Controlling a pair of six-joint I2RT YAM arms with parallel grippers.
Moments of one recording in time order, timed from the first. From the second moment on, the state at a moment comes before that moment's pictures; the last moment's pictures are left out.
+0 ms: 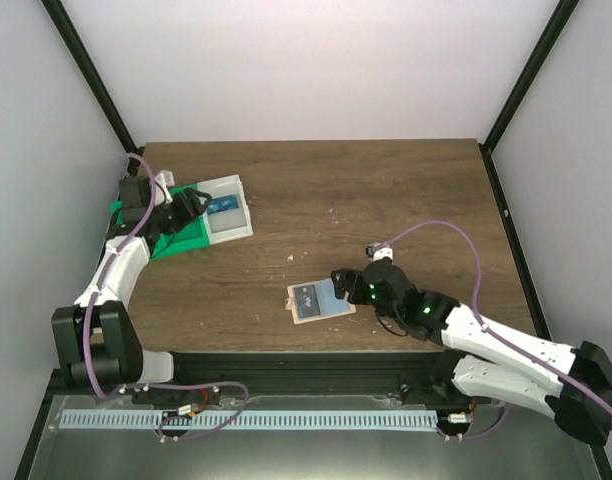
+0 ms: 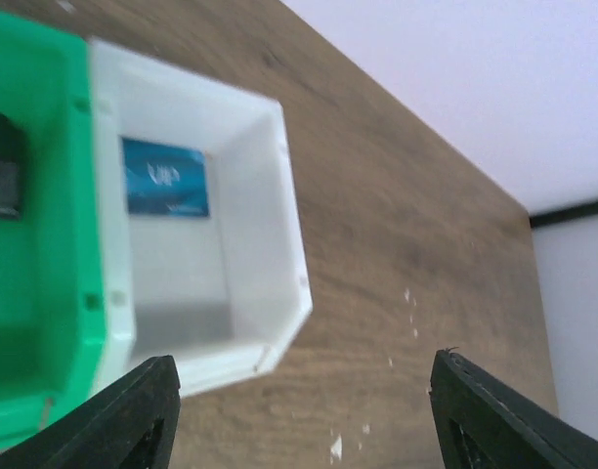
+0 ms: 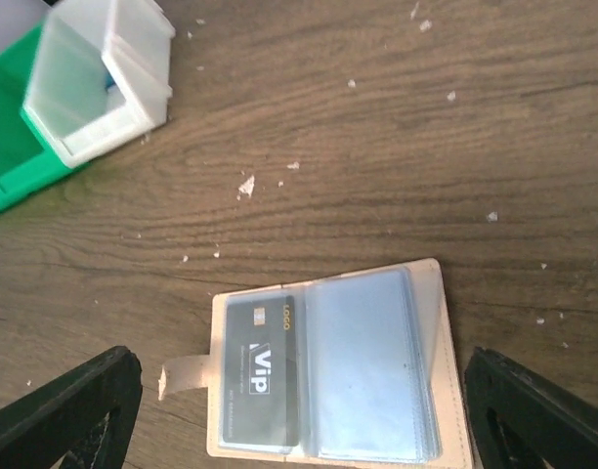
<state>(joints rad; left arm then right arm) 0.14 1.37 0.97 -0.25 0.53 -0.54 0.90 0.91 0.55 -0.26 0.26 0.84</state>
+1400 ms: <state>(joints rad) -0.46 1.56 0.49 0.34 0.80 -0.87 0.89 1.52 0.63 0.00 -0.08 0.81</state>
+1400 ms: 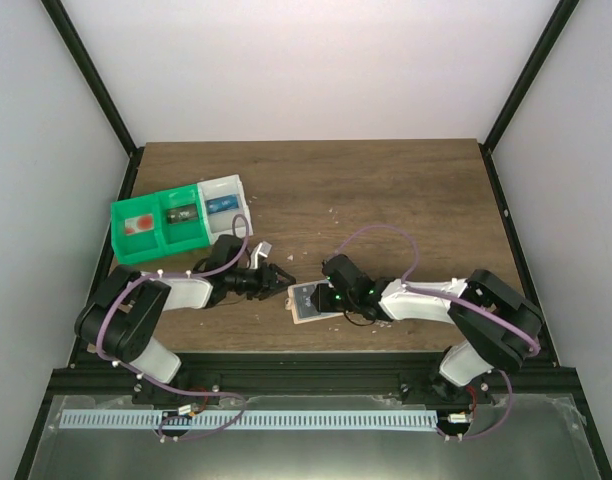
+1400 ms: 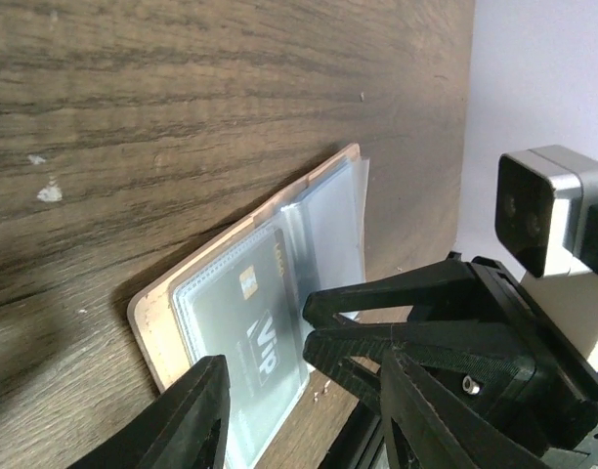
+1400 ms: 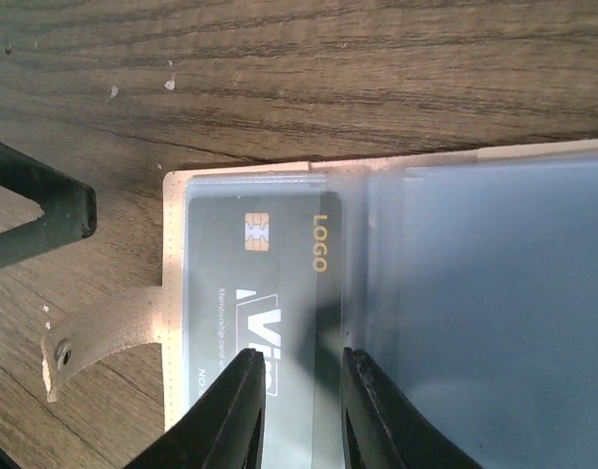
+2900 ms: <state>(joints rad) -0.50 1.62 0.53 0.30 0.70 -0.85 0.85 1.59 0.60 0.14 -0.20 0.81</state>
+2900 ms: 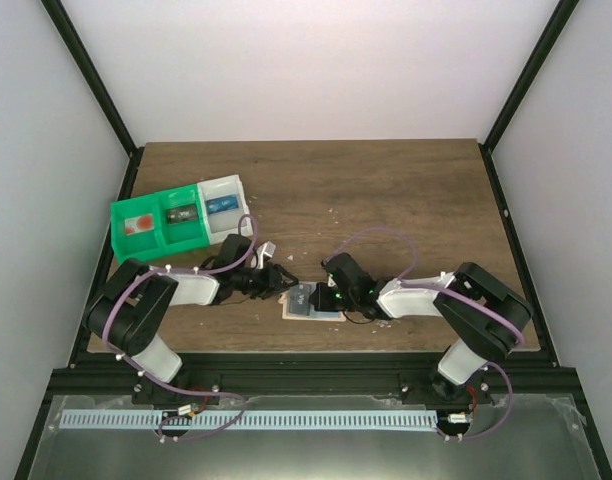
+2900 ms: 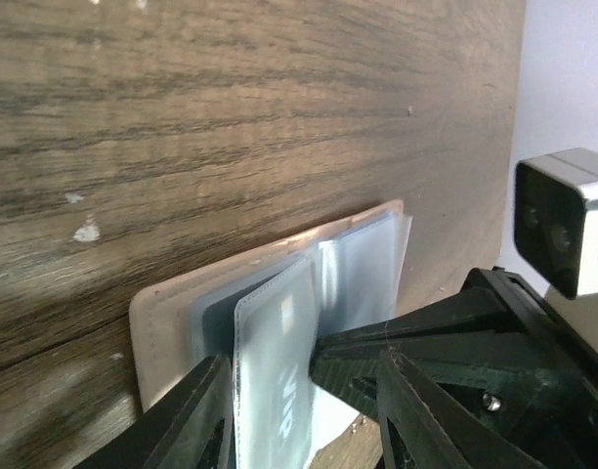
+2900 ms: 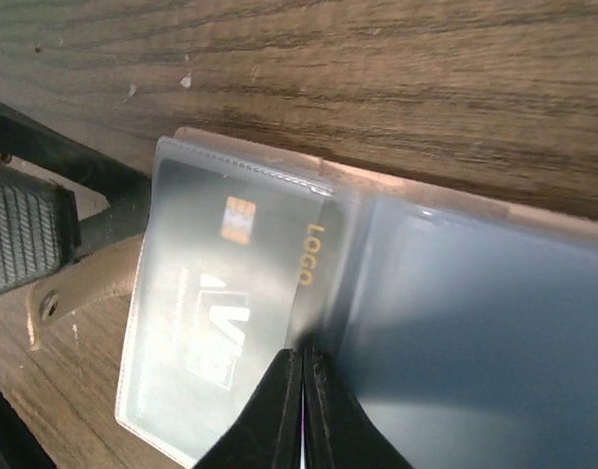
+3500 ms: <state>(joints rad) -0.50 1.57 0.53 0.31 0.74 -0.88 0.82 1.60 0.57 0.22 -0.27 0.84</state>
